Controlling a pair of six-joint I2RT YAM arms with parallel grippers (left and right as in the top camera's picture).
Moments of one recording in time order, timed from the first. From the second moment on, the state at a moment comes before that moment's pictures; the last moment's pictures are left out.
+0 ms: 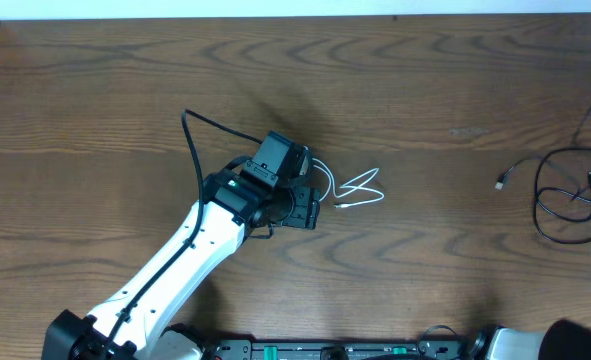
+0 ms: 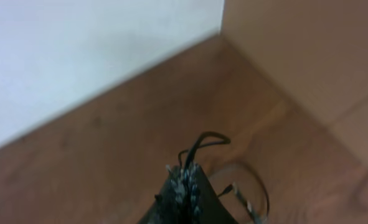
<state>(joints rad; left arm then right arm) -0.56 1.41 1.03 -0.80 0.17 -0.38 -0.43 1.52 1.78 -0.90 0.08 0.16</state>
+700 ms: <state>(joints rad) -0.56 1.41 1.03 -0.80 0.17 -0.38 -0.45 1.75 1.78 -1.12 -0.09 0.17</state>
